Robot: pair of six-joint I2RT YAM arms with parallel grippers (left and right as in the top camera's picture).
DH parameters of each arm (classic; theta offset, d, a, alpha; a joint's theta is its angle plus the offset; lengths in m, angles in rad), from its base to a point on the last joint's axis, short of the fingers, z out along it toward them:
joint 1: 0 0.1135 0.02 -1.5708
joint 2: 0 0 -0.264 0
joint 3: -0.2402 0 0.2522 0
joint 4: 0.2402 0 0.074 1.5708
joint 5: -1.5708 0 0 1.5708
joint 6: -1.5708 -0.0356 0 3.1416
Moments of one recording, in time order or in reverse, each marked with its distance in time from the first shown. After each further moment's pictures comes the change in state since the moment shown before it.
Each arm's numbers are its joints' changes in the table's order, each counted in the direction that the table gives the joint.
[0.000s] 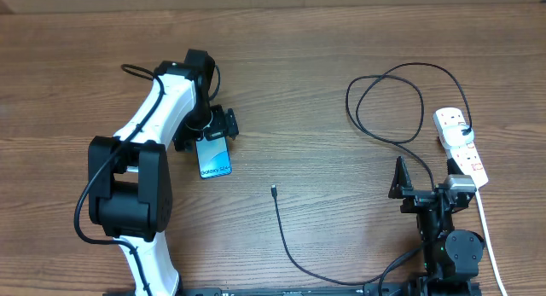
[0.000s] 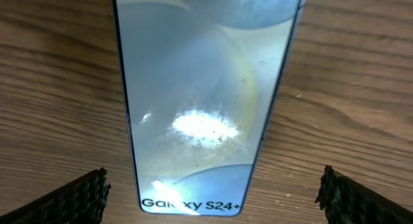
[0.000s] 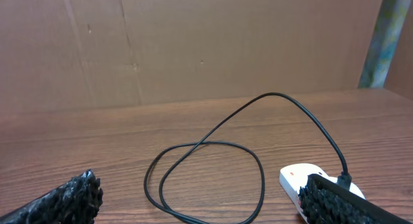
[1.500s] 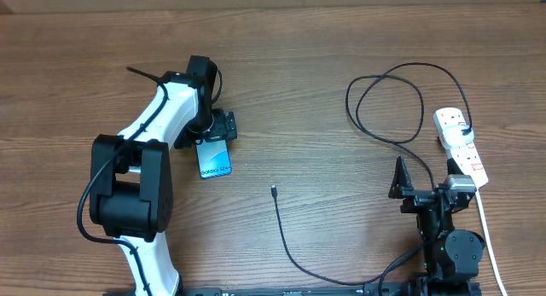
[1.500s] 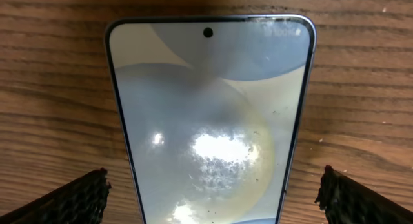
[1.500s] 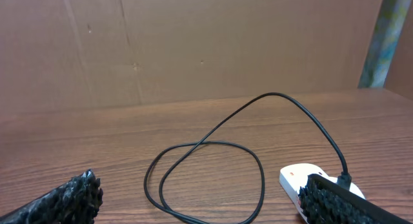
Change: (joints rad) left arm -0.006 0.000 0.080 -0.164 0.077 -0.090; right arm 0.000 0.000 0.000 0.000 0.000 0.000
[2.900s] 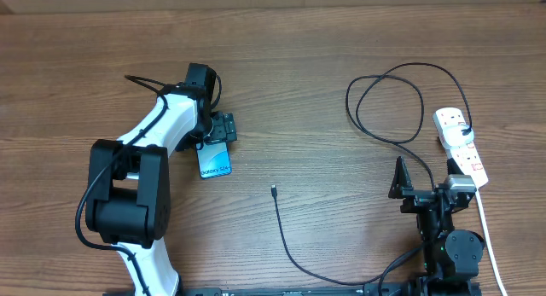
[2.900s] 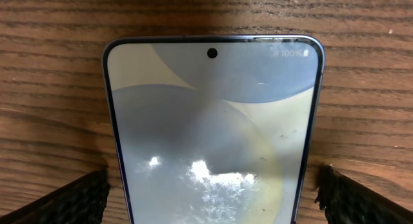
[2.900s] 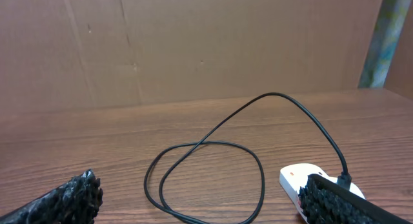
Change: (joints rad) left arm 0.002 -0.039 0.125 -0.179 0.013 0.003; right arm 0.000 0.000 0.000 0.000 0.000 0.000
